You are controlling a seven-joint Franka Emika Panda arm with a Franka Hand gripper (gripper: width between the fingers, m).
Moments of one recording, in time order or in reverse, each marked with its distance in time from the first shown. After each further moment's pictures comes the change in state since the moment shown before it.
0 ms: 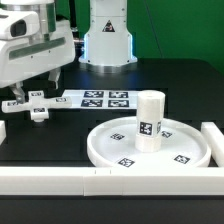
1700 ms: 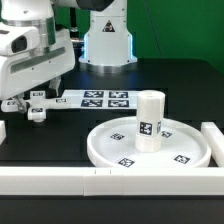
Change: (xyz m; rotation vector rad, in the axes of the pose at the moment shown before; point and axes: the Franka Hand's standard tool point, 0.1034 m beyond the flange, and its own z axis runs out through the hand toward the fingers) arm -0.009 -0.008 0.021 0.038 -0.017 0.009
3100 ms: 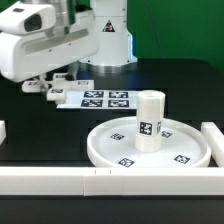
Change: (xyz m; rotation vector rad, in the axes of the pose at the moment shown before) arm 0.066 -0.019 -0.053 0.053 0.011 0.224
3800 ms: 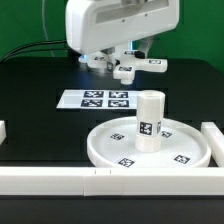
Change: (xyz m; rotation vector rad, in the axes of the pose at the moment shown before) arm 0.105 -0.041 -0.044 0.007 -0.020 0.141
